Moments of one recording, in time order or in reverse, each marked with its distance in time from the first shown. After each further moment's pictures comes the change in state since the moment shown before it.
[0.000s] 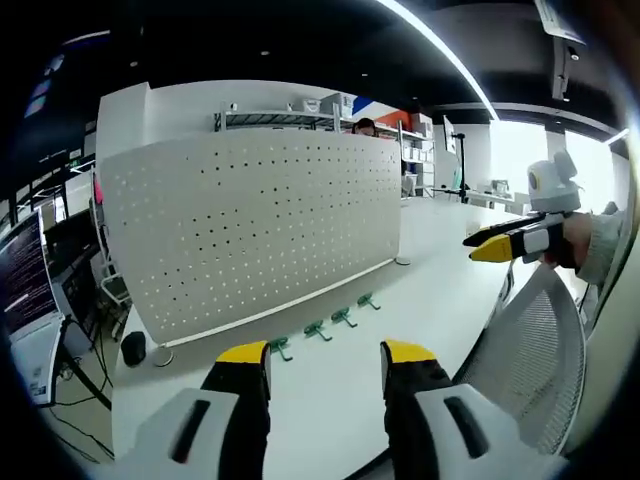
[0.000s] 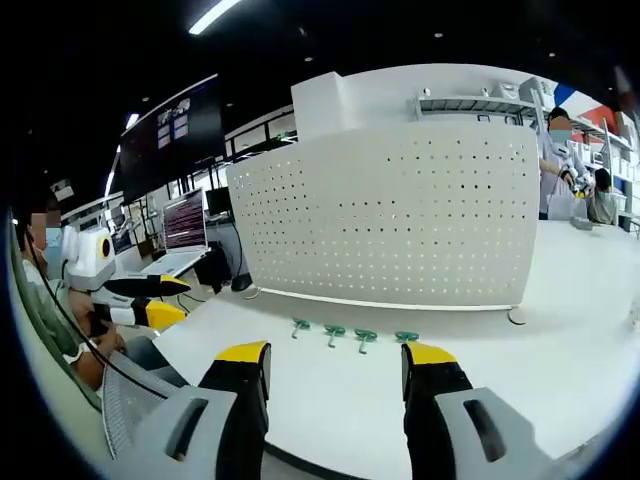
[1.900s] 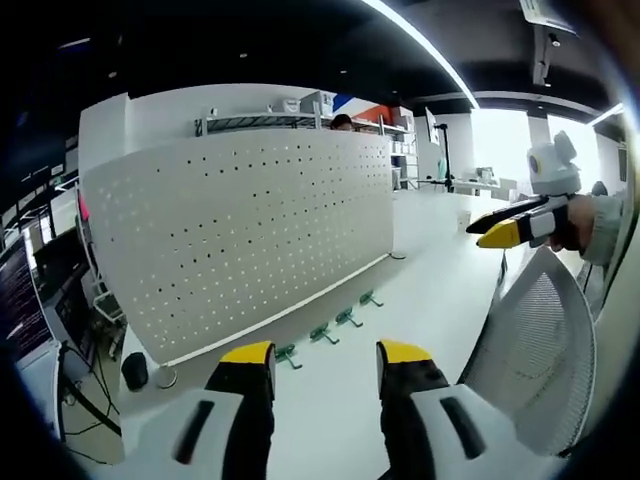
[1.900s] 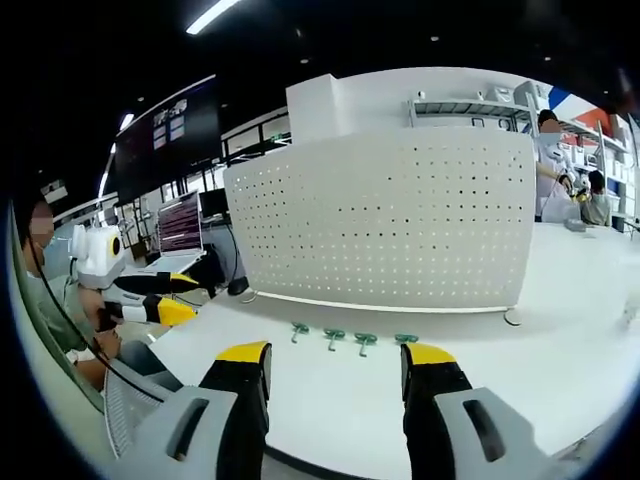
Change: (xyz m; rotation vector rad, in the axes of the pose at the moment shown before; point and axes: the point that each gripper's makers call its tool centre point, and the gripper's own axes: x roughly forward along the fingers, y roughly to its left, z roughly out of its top) left arm 0.019 0.020 0.004 0.089 0.009 -0.072; right arm -0.002 0.008 0.004 0.003 -0.008 -0.043
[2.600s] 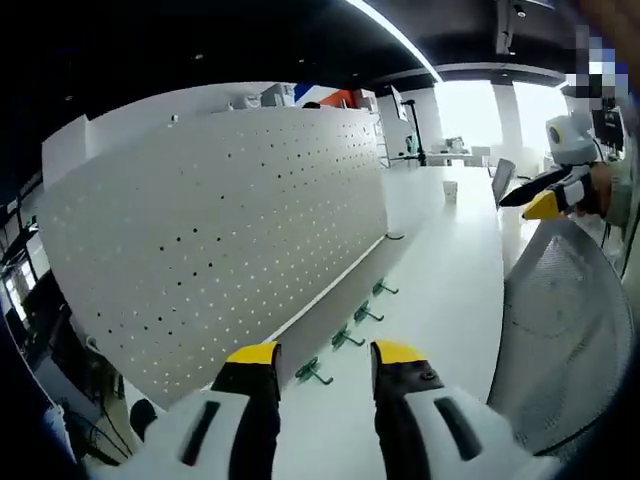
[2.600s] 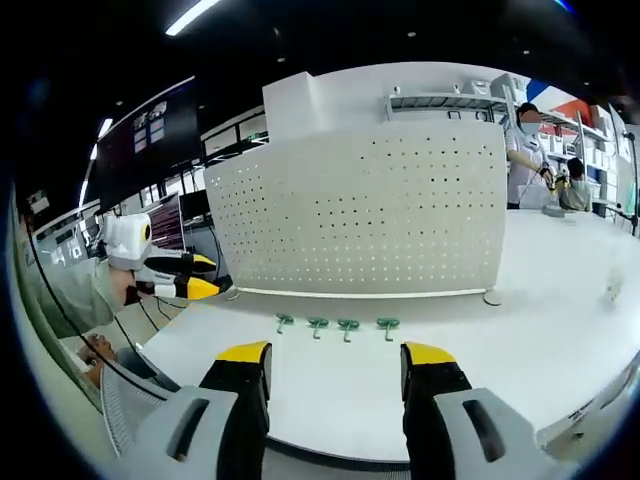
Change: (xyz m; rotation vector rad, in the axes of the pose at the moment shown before) left arm 0.058 0.036 0.002 0.196 0.074 -0.108; right arm -0.021 -0.012 -0.015 0.049 0.015 -0.097
